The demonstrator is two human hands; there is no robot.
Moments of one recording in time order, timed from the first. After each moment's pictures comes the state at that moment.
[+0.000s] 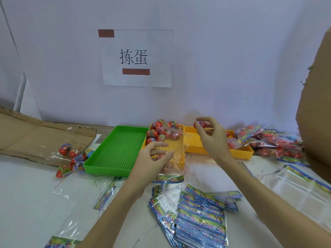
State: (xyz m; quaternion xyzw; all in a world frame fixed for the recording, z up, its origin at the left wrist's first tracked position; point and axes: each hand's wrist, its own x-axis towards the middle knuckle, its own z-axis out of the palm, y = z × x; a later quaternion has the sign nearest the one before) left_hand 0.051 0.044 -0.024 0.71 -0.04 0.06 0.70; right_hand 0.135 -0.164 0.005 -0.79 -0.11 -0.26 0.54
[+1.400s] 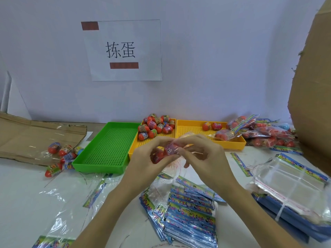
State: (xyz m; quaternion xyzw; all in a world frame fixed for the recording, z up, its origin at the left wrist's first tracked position) left_hand 0.034 0.027 -0.017 0.80 -0.23 0.20 0.52; right_hand 0.037 -0.168 -0.006 -0.76 -0.26 -0.19 0.56
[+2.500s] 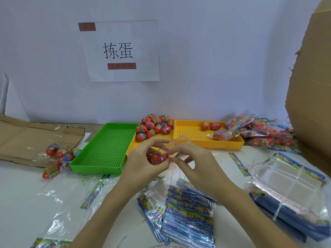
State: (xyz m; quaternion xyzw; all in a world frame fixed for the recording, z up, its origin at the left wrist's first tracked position) left_hand 0.036 0.029 -0.019 0.80 -0.18 0.15 0.55; right_hand 0.036 -0.168 -0.010 -0.85 -0.30 -0.15 0.41
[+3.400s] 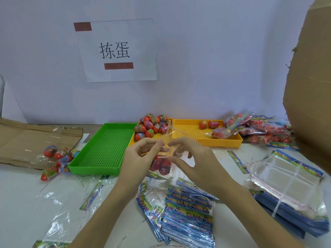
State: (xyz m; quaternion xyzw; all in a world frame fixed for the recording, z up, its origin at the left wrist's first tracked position) left_hand 0.032 0.020 -0.011 0.70 -0.06 0.12 0.71; right_hand 0.035 -0.170 -0.008 -0.86 -0.29 -0.19 0.36
